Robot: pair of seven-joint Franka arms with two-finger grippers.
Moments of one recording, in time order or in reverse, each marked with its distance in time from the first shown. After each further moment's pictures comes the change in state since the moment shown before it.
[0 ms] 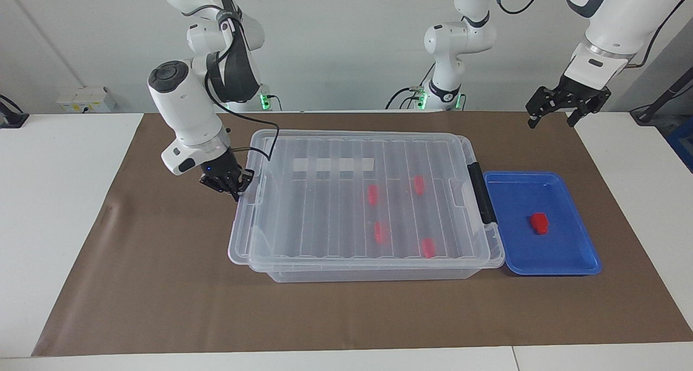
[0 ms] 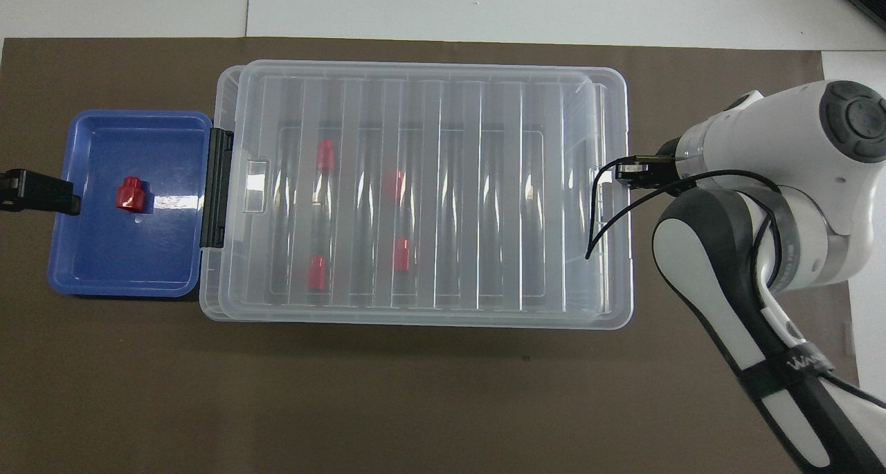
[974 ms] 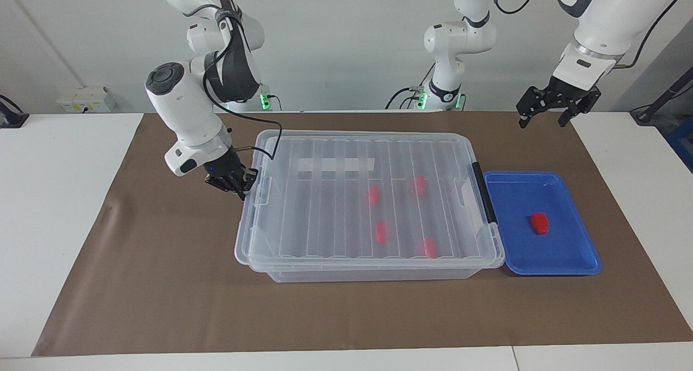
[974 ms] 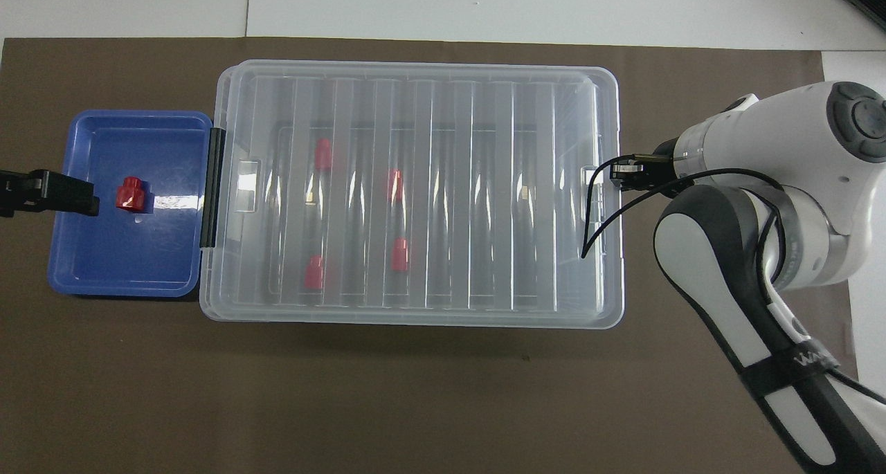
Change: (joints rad) left arm -0.043 0.000 0.007 0.000 0.000 -0.005 -0.032; right arm -0.001 0.001 0.000 -0.003 0.059 0.000 -0.034
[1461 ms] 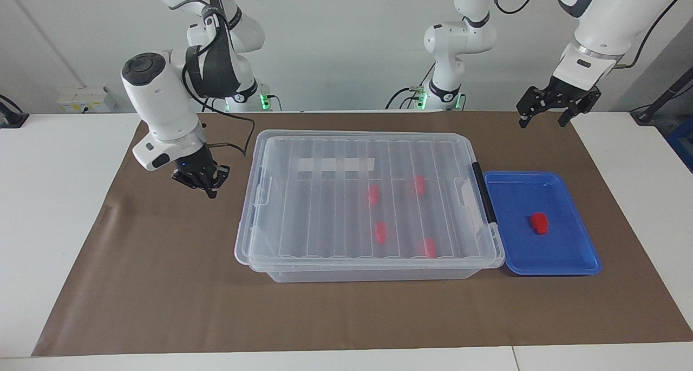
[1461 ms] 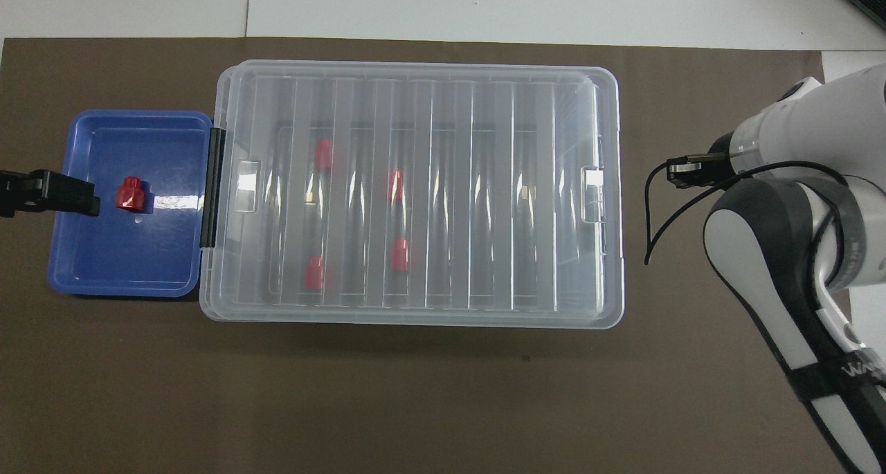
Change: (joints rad) left arm -0.003 0.000 0.000 0.000 0.000 0.000 -0.001; right arm -0.075 -0.042 -0.009 0.064 -0.193 -0.153 -0.052
